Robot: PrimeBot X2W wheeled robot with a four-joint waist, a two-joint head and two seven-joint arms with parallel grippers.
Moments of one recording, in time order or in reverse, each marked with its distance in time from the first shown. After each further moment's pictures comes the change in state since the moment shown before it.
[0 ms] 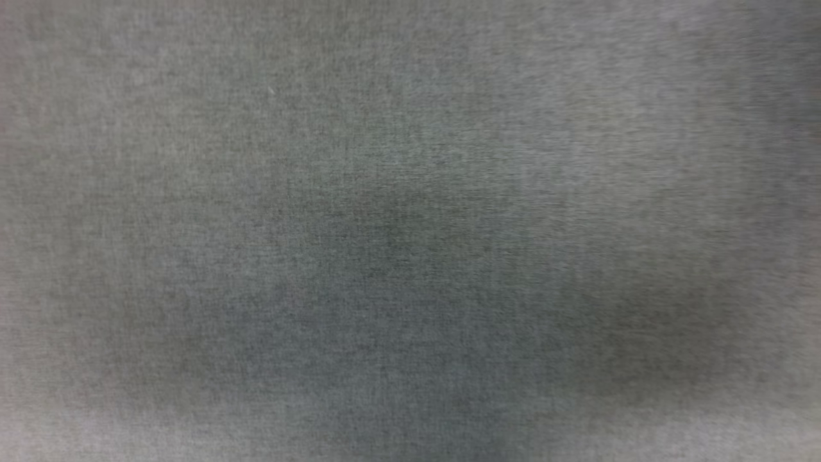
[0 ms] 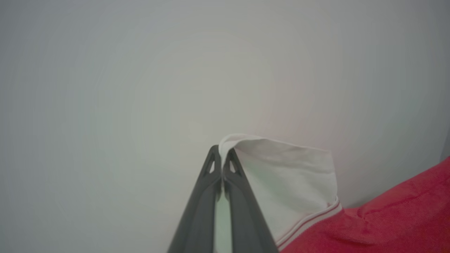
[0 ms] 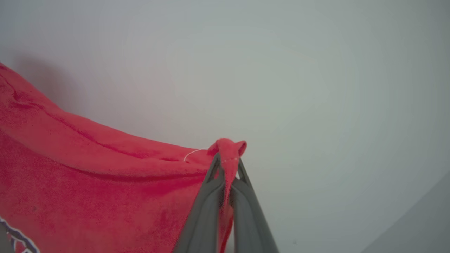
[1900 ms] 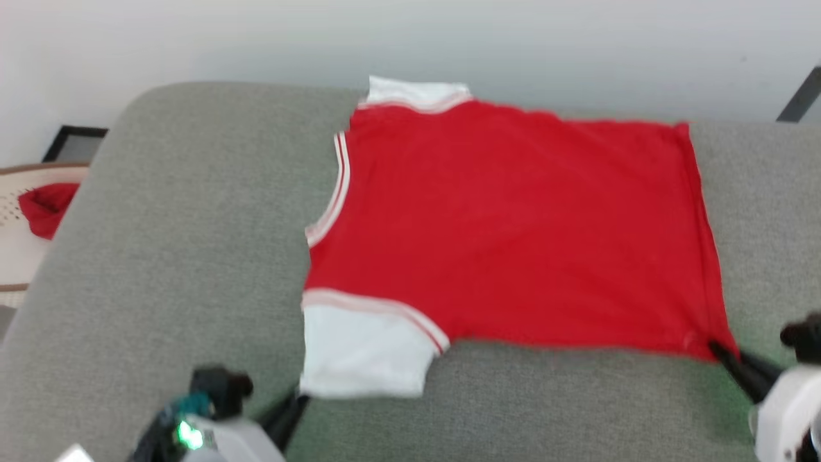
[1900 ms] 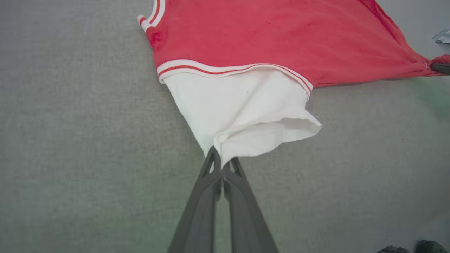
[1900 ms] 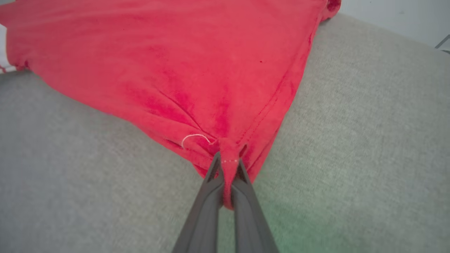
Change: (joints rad) left arm 1.590 0.353 -0.258 -0.968 -0.350 0.382 0.013; right arm 1.429 -0.544 0.450 -0.707 0.713 0.000 0.232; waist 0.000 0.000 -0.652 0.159
